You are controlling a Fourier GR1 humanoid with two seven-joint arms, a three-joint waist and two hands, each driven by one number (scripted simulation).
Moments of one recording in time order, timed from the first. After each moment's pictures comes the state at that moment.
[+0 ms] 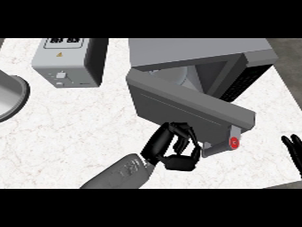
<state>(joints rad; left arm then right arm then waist) -0.59 0.01 -0.93 -0.95 0.41 0.42 -0.46 0.35 -0.21 -0.12 -1.94 -0.21 0.49 -0.46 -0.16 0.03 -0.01</state>
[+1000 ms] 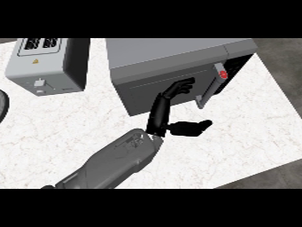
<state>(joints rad) -0.80 0.00 -0.88 -0.89 0.74 0.74 -0.46 0.16 -0.42 -0.30 -2.06 -0.18 0.46 -0.38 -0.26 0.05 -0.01</state>
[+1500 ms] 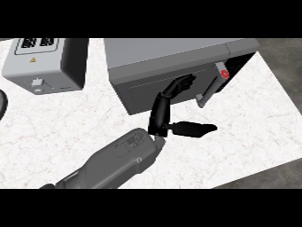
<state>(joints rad) -0.82 0.00 -0.89 -0.91 0.85 0.78 -0.52 0.06 -0.49 -0.36 -2.04 -0.10 0.42 -0.38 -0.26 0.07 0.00</state>
